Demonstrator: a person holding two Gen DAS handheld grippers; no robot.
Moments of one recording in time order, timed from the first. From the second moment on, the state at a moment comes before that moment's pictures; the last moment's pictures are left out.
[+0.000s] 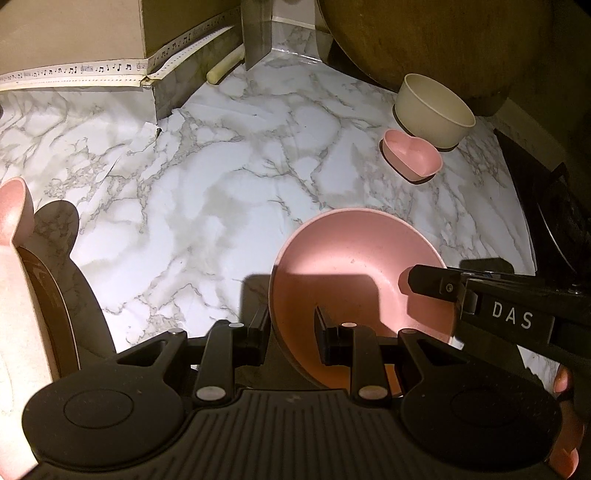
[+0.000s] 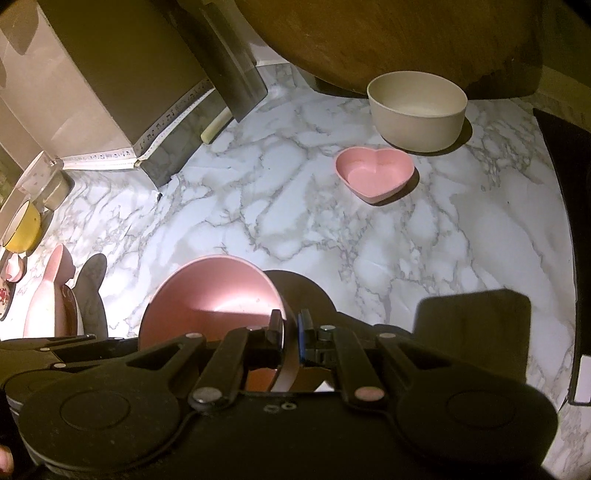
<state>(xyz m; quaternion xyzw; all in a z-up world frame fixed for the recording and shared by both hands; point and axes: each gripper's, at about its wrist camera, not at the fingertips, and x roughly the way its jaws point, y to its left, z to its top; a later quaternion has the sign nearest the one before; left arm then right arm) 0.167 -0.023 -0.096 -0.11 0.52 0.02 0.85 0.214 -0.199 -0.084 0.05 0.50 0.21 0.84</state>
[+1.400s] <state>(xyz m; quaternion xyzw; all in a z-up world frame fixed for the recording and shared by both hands) 0.155 -0.017 -0.039 -0.07 0.43 0.03 0.90 0.204 -0.214 -0.039 0.04 0.45 0.23 0.86</state>
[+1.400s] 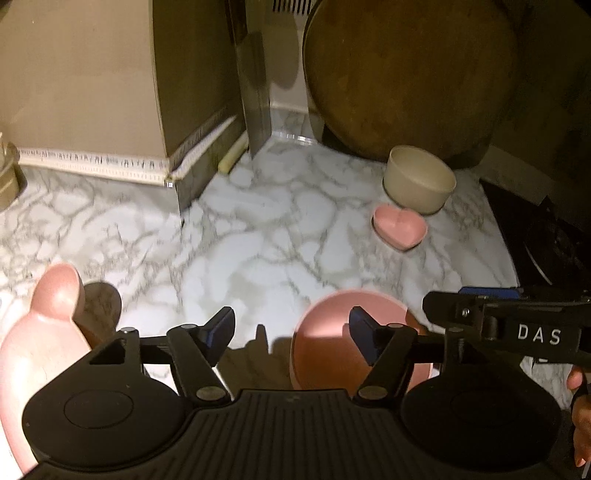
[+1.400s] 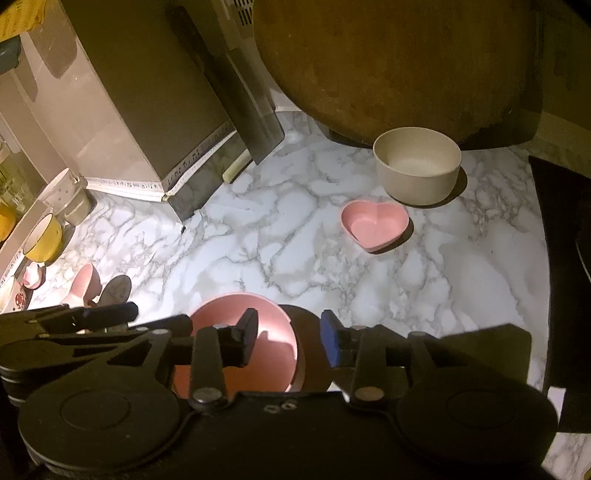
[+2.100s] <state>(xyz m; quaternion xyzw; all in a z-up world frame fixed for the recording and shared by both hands) 0.203 -0.037 -0.024 -0.07 0.39 0.01 0.92 0.242 -0.246 -0.021 0.03 0.42 0.21 0.88</state>
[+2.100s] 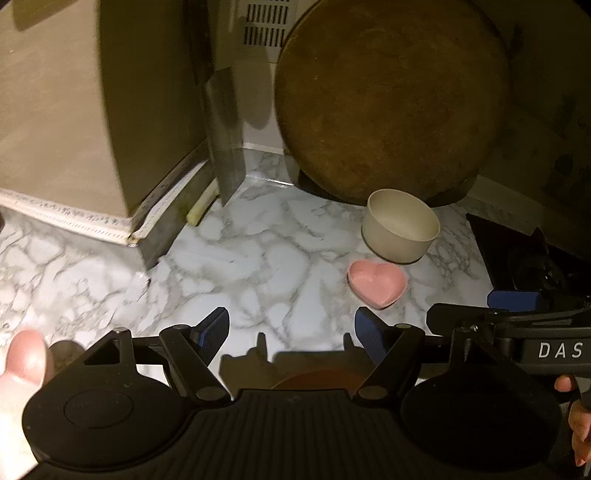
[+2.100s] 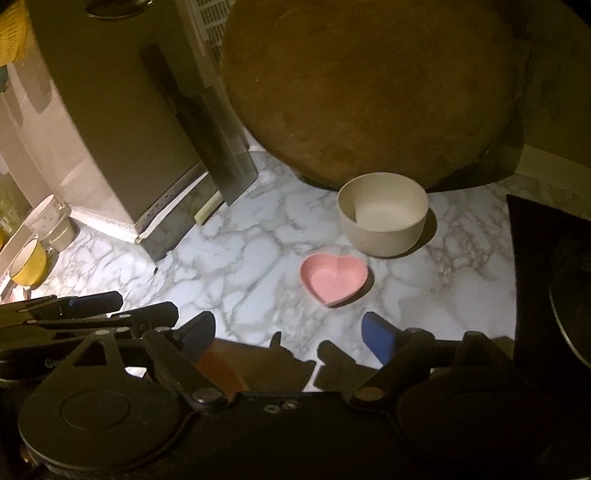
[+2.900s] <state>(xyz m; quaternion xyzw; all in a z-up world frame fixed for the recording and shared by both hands) 0.336 -0.067 -0.040 -0.11 0.39 0.04 0.91 0.355 -0.298 -0.044 0.04 0.43 0.16 0.89</state>
